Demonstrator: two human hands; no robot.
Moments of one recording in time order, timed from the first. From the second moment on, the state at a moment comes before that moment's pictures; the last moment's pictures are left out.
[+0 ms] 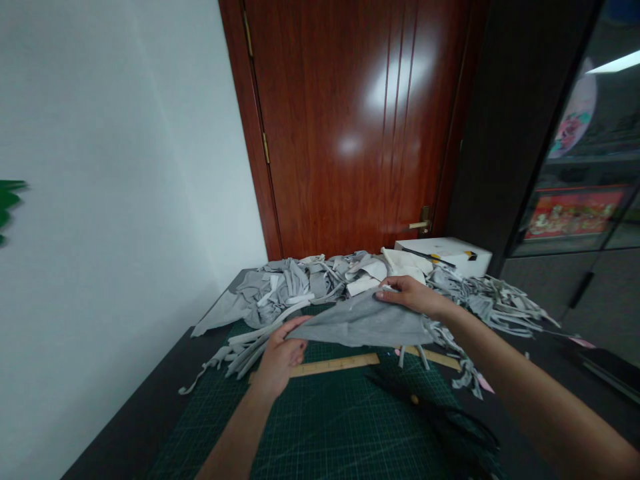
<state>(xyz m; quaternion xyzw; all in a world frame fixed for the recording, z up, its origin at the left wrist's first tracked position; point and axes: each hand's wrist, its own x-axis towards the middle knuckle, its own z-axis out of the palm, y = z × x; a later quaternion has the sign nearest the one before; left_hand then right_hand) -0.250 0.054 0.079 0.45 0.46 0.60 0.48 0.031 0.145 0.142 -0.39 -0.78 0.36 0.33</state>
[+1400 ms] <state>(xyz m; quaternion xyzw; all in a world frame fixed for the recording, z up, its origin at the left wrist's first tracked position) -0.303 0.007 0.015 0.70 0.71 0.05 -0.03 -0.068 -0.031 -0.024 -0.34 -0.89 0.16 0.27</state>
